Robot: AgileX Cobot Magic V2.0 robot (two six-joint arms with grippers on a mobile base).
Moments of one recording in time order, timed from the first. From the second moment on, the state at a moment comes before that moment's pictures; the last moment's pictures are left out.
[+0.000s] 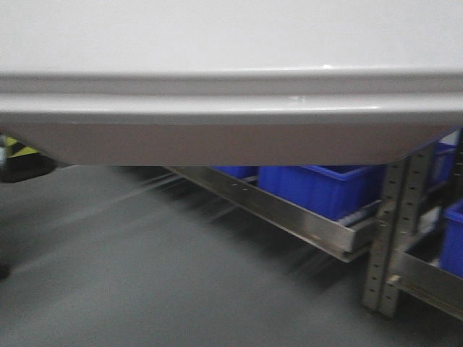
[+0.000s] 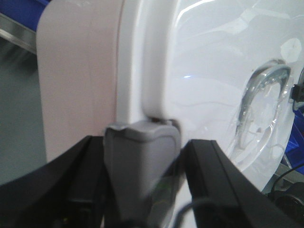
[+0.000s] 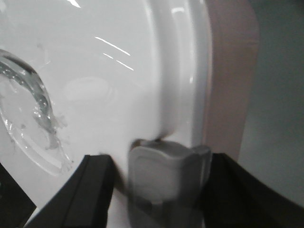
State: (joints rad) left arm 0.05 0.81 -0.80 -1.12 1.10 0.77; right arm -0.17 0.81 -0.88 0.98 1.19 -0.62
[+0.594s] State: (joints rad) left arm 0.05 0.81 -0.80 -1.12 1.10 0.77; right arm -0.17 0.81 -0.88 0.98 1.19 -0.62
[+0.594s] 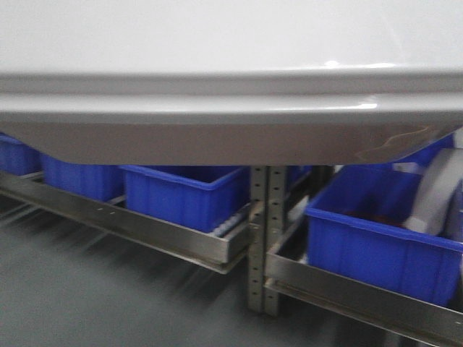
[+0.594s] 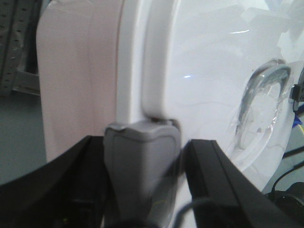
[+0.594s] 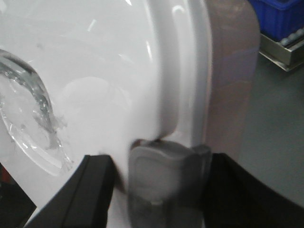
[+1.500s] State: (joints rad) left arm 0.05 0.81 -0.80 -1.12 1.09 0.77; right arm -0.17 0.81 -0.88 0.98 1.19 -0.62
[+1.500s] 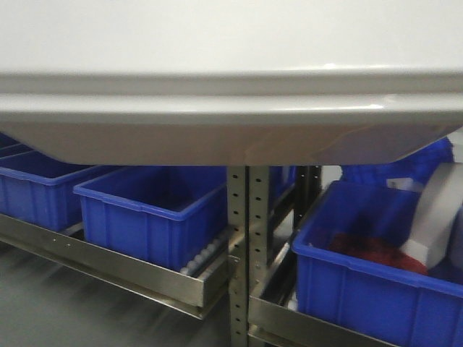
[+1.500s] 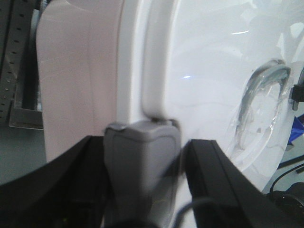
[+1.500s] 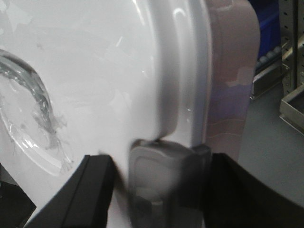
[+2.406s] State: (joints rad) left arm 0.05 0.81 -0.80 -1.12 1.09 0.77; right arm -0.17 0.81 -0.88 0.98 1.19 -0.62
